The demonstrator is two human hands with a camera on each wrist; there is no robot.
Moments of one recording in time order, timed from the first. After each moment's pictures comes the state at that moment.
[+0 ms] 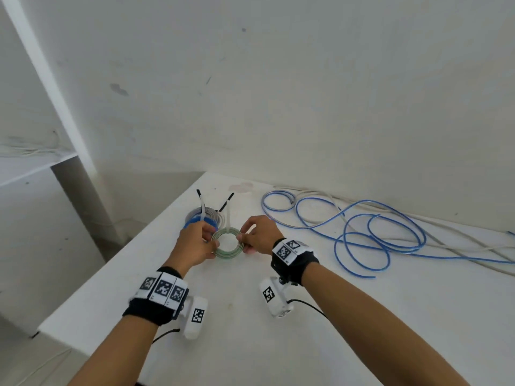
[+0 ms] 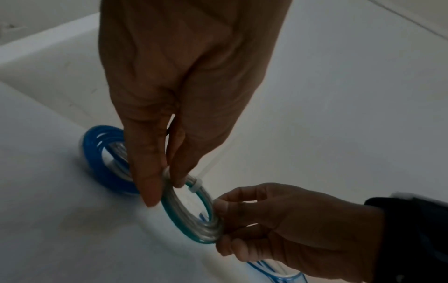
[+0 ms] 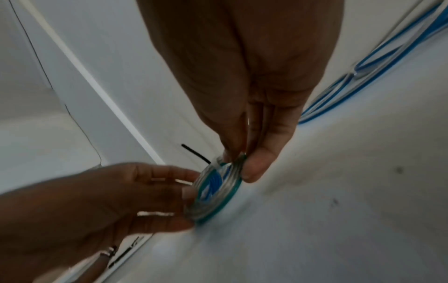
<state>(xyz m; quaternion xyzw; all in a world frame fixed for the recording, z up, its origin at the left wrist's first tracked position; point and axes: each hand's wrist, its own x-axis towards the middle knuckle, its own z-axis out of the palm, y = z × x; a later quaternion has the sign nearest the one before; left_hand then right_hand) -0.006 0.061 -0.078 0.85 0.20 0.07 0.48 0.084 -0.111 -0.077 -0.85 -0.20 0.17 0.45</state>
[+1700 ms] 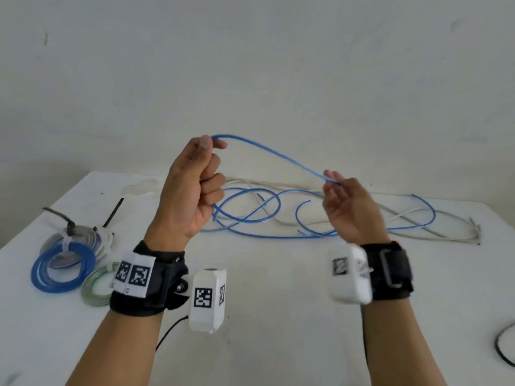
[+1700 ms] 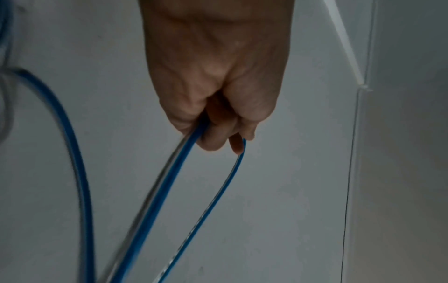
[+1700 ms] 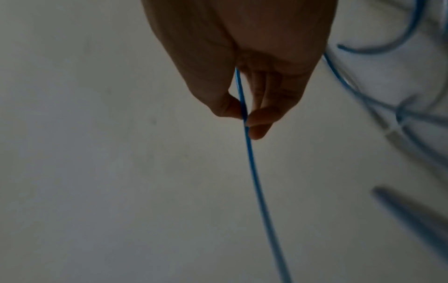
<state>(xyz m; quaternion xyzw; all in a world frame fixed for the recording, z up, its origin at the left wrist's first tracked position) 0.097 -0.137 0.024 0.50 -0.12 0.07 0.86 0.130 -0.404 -0.014 -0.37 0.09 -0.01 0.92</state>
